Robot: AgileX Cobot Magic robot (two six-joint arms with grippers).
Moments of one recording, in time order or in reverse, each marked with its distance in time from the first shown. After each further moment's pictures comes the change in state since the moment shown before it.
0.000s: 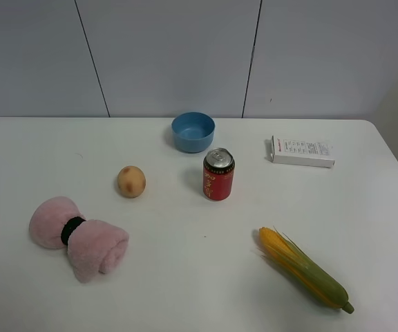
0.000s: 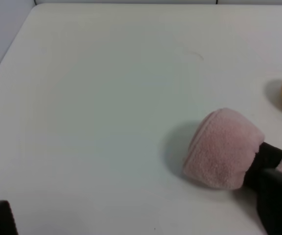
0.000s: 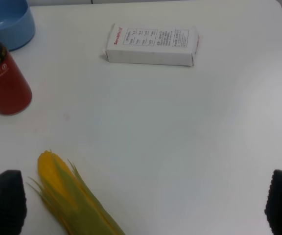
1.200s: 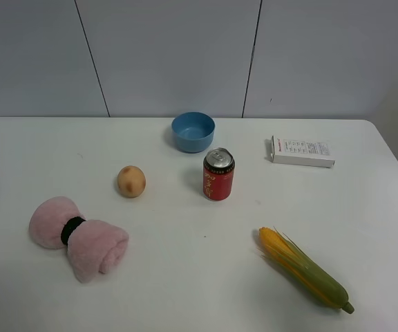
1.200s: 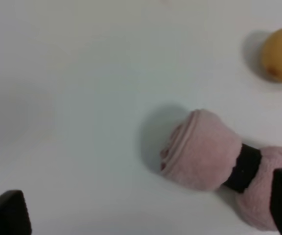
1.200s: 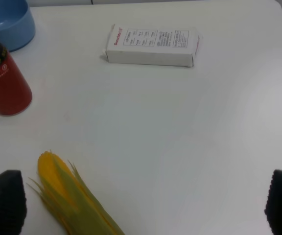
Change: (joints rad) left arm -0.103 1.075 -0.588 -0.088 0.037 0.147; right arm 0.000 0.000 0.000 0.000 -0.002 0.000
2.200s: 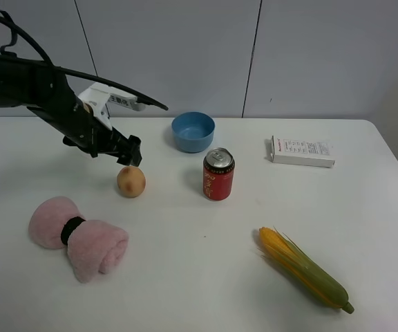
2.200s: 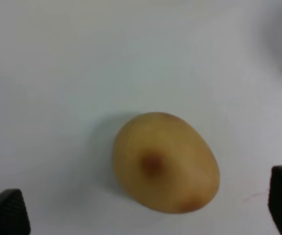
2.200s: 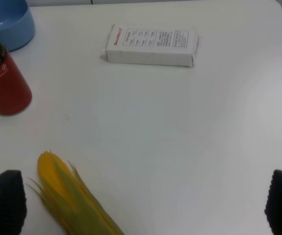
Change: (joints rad) left arm -0.420 0.721 -0.029 -0.067 -0.608 0.016; right arm 0.000 0.000 0.000 0.000 0.000 0.000
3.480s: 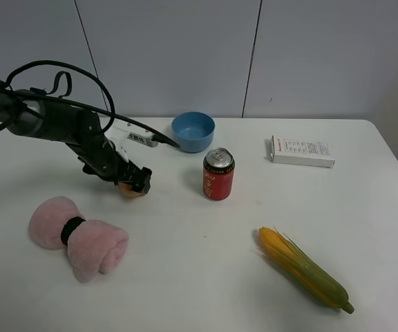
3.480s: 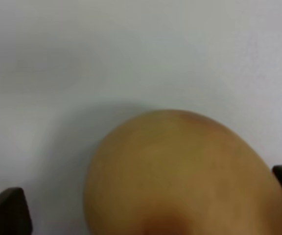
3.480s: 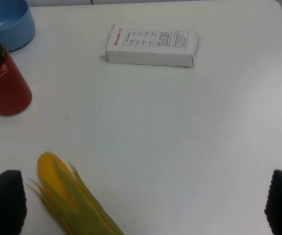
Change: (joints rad) left arm -0.006 0.242 0.000 -0.002 -0.140 0.000; right arm 0.000 0.000 0.000 0.000 -0.001 0.000
